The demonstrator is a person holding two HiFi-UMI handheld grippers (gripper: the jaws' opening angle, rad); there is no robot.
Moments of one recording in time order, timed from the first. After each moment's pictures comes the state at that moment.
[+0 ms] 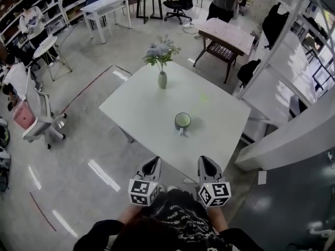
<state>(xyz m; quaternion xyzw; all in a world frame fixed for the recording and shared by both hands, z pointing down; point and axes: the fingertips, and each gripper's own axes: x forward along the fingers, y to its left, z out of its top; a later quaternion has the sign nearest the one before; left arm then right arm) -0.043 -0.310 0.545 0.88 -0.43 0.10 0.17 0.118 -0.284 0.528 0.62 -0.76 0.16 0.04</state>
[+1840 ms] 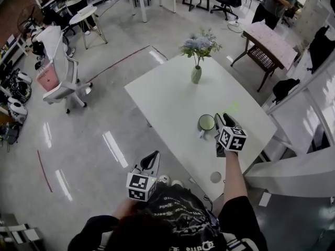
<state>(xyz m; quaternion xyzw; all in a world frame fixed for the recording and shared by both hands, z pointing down) -0.089 -0.337 0.561 0.81 -0.54 0.14 0.17 0.156 -0.539 0.583 0.55 -0.79 0.22 0.13</state>
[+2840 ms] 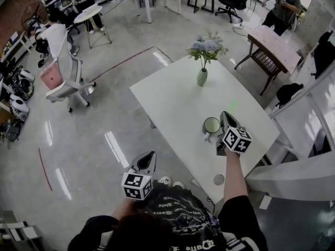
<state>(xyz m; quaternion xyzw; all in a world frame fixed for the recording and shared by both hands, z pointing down) -0.131 -0.341 0.574 0.79 -0.57 0.11 0.22 0.136 -0.557 0.570 0.54 -0.81 0.23 0.03</state>
